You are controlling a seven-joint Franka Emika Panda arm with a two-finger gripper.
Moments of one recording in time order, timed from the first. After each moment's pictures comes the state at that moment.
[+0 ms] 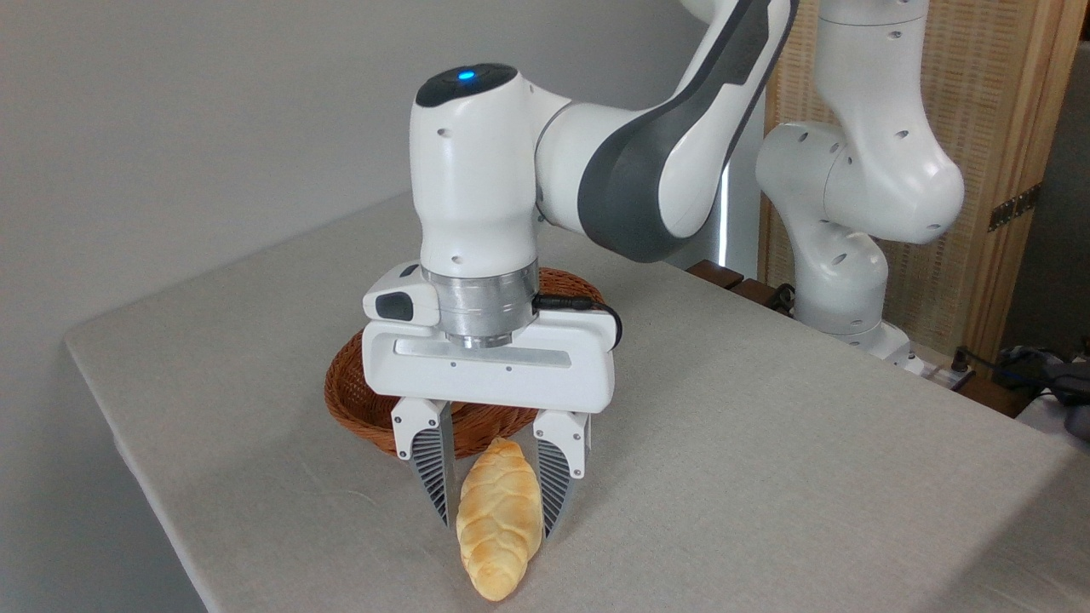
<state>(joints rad) -0.02 0.00 0.08 -2.11 0.05 2.27 0.13</state>
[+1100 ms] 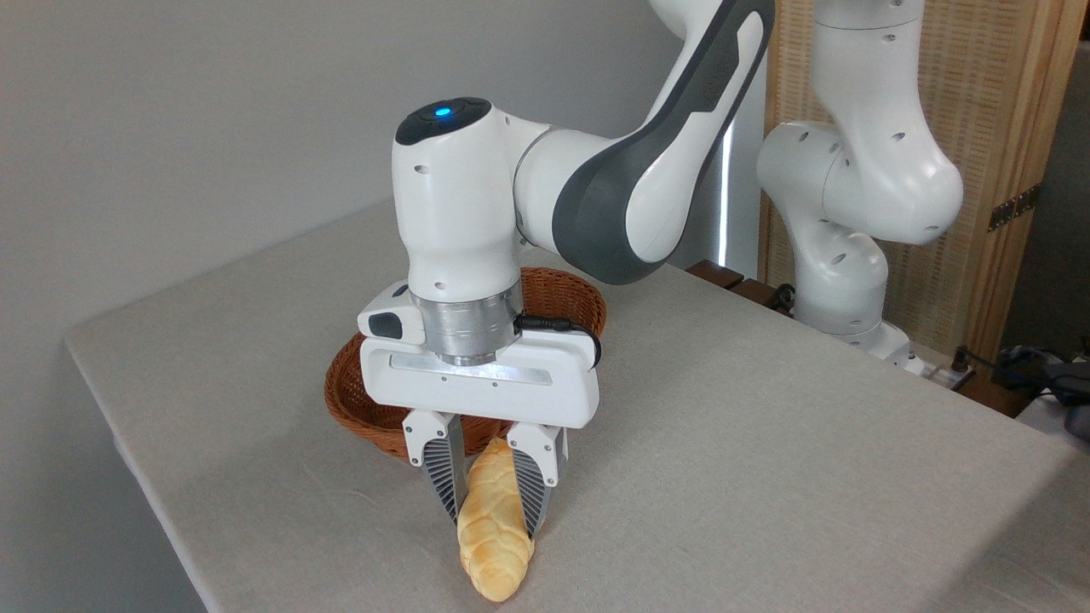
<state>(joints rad) -0.04 0.04 0.07 -2.12 0.05 2.27 0.18</state>
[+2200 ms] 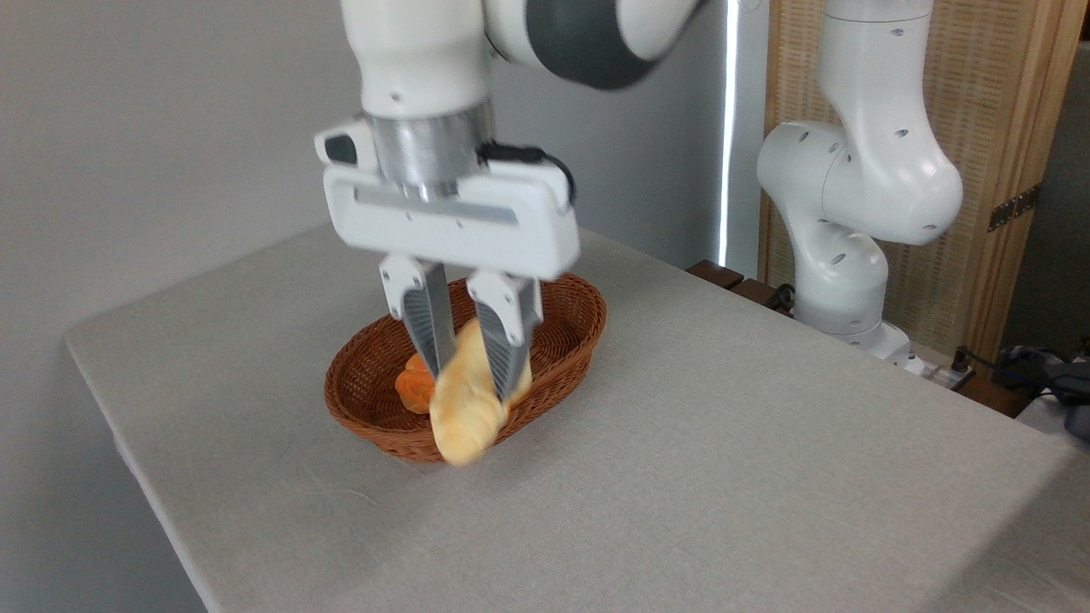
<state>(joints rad) -0.06 -0.05 0.05 -1.83 0.00 1.81 0.39</state>
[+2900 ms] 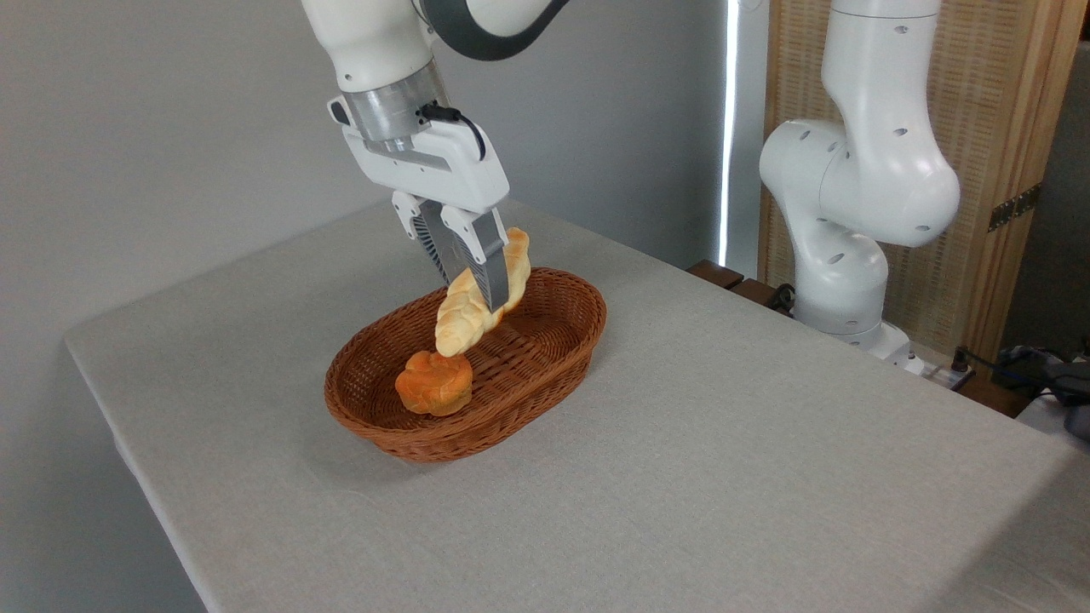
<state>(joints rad) -0.13 -0.10 -0.18 -1.93 -0.02 1.66 0.39</state>
